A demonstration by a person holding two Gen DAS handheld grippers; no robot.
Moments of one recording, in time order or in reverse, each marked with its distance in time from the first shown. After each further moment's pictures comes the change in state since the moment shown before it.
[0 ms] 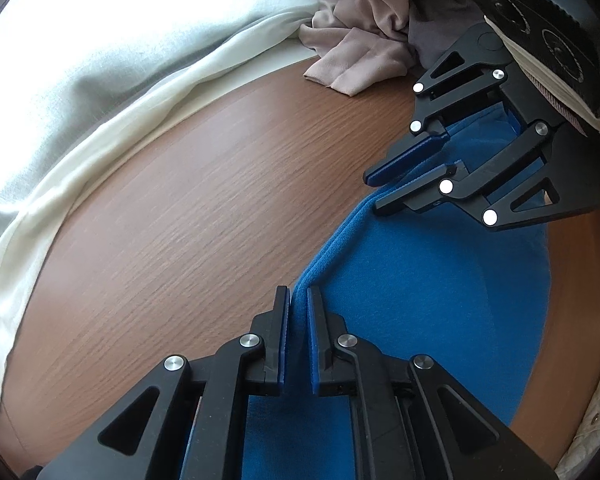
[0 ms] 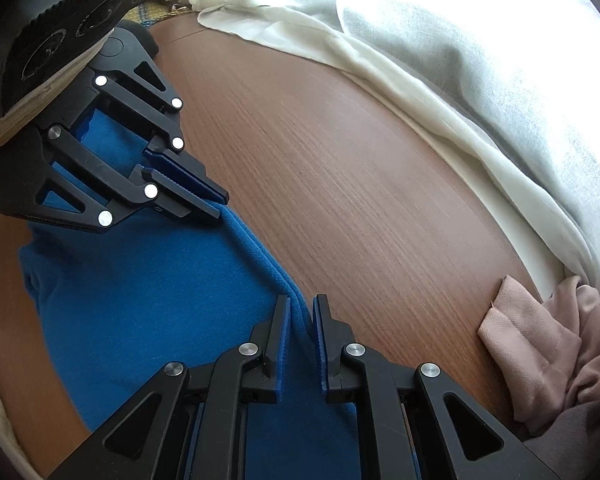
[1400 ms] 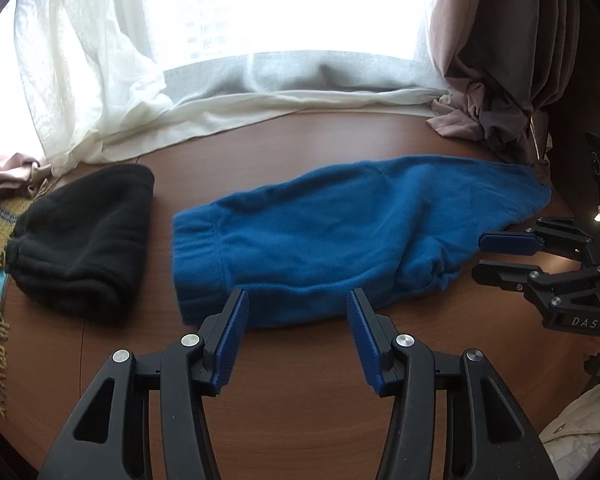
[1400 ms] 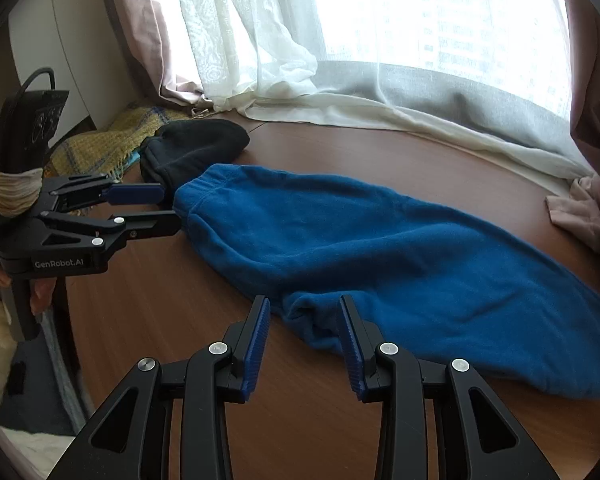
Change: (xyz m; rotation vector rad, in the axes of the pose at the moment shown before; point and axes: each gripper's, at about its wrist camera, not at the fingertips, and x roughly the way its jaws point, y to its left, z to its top) left arm -0.182 -0.033 -0.254 -0.523 -0.210 0.295; right arm -0.088 0.222 -0.029 0.383 -0.306 0.028
